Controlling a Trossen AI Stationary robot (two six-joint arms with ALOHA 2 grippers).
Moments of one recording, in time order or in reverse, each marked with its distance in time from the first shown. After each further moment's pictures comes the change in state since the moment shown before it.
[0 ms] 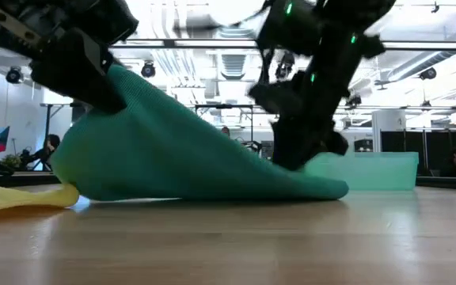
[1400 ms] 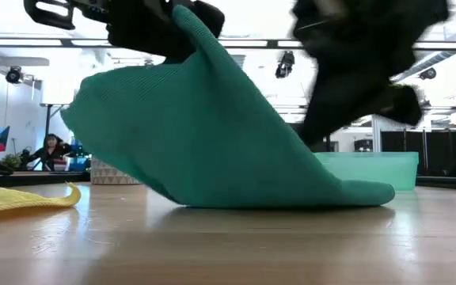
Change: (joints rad) left arm 0.067 0.204 0.407 -0.267 0.144 0.562; right arm 0.395 0.015 0.122 -0.127 0.247 0.484
